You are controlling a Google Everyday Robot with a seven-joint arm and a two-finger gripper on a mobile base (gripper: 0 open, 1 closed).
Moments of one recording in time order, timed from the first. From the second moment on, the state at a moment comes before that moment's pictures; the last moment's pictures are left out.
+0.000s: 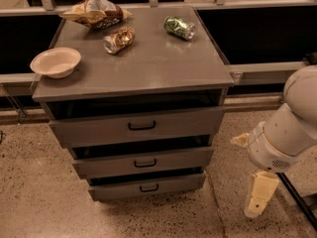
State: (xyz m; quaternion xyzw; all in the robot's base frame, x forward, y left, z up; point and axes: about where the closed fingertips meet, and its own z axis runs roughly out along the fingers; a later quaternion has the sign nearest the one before) arm 0.389 -0.205 0.758 -0.66 0.74 0.08 0.10
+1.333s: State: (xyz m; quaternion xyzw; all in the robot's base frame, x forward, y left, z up) arm 0.508 -0.162 0.645 -0.76 0.62 0.06 0.20
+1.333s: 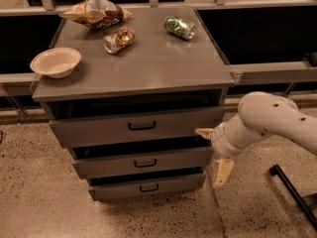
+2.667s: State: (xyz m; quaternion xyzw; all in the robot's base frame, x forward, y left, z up) arm 0.569 -0.129 0.483 -0.78 0.59 0.10 0.20
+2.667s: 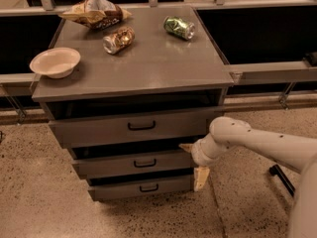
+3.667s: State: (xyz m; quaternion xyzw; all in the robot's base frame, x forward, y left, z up) arm 0.618 -0.134 0.429 -0.76 0.61 0.08 0.20
